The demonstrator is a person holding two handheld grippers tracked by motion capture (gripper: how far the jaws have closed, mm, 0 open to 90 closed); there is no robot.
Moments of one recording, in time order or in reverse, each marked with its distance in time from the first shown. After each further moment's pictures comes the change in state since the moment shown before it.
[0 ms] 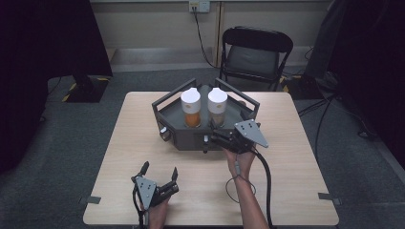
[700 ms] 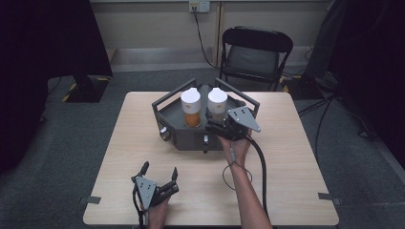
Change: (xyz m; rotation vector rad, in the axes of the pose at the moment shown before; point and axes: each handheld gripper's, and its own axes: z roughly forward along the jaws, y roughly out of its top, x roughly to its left) left arm 0.000 0.000 0.000 0.000 0.000 0.000; right arm 0.003 0.017 0.035 0.023 -0.002 -0.025
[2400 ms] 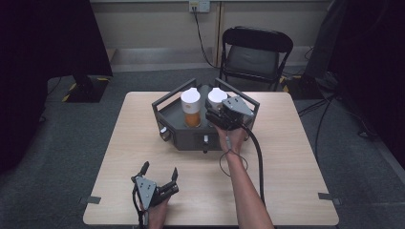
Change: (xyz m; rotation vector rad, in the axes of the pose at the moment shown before) left arm 0.002 0.000 0.000 -0.001 -0.008 -0.001; right arm -0.009 0.014 0.040 0.105 0.026 -0.015
